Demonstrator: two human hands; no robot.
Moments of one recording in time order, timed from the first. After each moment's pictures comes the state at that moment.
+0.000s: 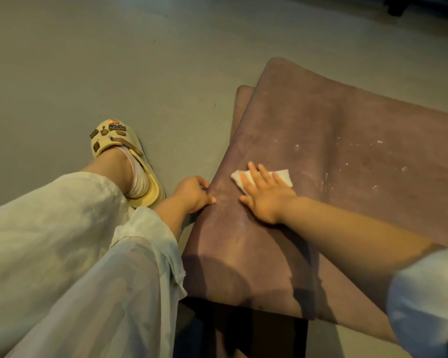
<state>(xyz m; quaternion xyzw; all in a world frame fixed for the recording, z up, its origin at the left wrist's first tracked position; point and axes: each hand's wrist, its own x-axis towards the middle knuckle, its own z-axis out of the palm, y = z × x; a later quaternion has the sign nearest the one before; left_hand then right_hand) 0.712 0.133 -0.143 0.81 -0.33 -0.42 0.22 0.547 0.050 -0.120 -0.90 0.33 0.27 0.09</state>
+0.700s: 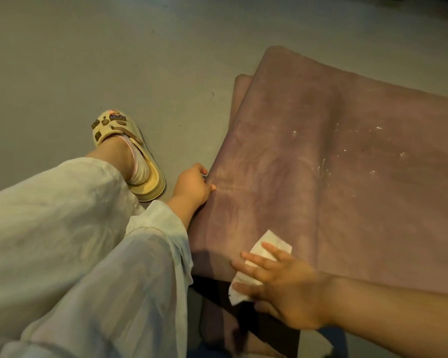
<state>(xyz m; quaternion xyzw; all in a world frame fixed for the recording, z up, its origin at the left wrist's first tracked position) 0.693 0.146 -0.147 0.85 -0.36 -0.30 0.23 0.452 0.172 -0.093 -0.93 0.03 0.34 0.15</state>
